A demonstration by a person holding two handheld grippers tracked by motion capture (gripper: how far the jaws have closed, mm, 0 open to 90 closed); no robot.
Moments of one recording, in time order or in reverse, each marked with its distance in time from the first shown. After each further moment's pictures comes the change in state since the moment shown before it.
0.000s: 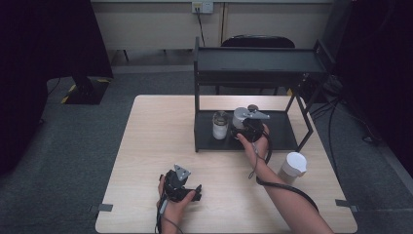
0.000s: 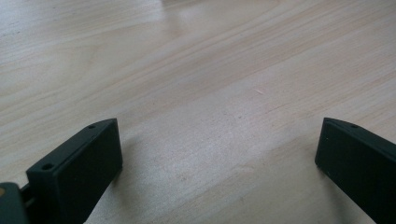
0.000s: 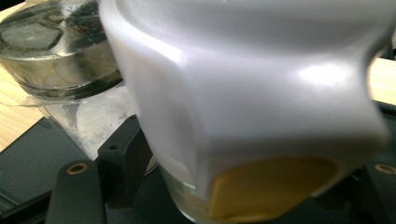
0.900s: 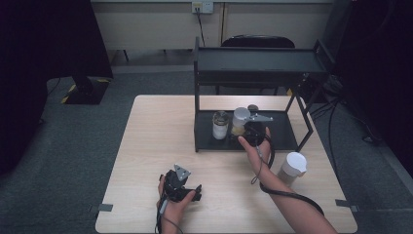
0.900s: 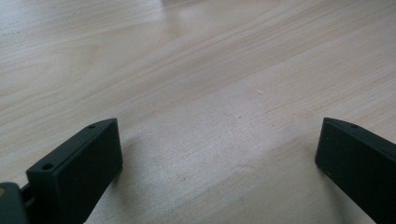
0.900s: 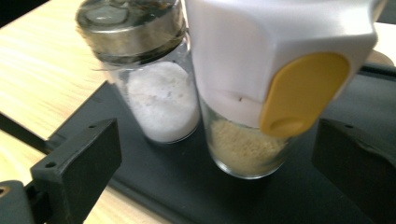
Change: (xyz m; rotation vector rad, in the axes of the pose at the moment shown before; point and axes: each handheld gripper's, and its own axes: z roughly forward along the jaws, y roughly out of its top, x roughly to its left) left arm 0.000 0.000 0.000 0.000 0.000 0.000; right arm -0.006 0.005 -0.025 0.062 0.096 0.050
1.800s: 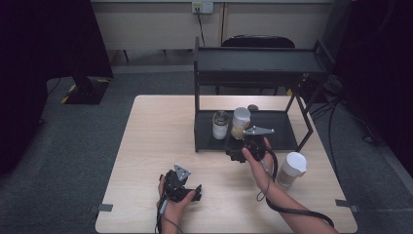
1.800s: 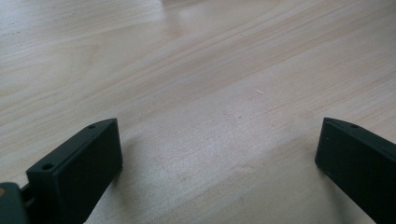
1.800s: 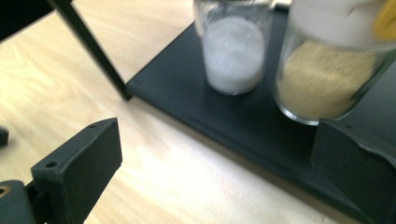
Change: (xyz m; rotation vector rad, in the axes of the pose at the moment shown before) left arm -0.001 0.000 0.000 0.001 0.003 -0.002; right arm 0.004 -0.021 -0.029 0.046 0.147 -0.058
